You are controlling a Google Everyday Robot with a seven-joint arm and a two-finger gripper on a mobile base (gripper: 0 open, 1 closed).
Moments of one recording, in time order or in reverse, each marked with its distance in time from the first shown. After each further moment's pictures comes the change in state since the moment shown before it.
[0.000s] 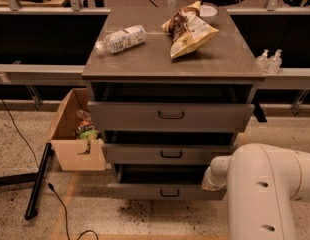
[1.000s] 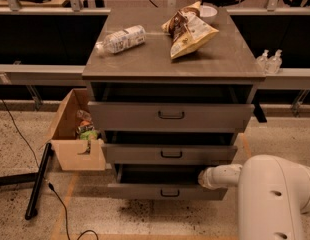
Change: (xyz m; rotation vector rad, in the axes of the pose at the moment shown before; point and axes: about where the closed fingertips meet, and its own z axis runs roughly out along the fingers) arm -0.010 -0.034 0.023 0.227 -0.091 -0.118
